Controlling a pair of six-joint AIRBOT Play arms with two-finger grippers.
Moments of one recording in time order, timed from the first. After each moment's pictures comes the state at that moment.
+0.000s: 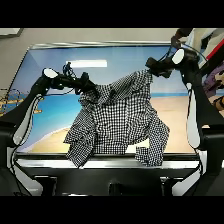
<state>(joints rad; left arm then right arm) -0.14 -1.92 1.76 0.62 -1.05 -1.65 0.07 -1.86 2.00 -1.29 1.07 1.90</state>
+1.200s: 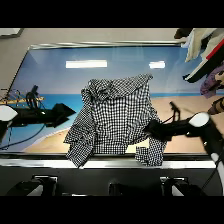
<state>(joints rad) -0.08 -0.95 0.83 0.81 -1.07 -1.71 -0.02 -0.97 0.65 -0.86 1.20 1.60</state>
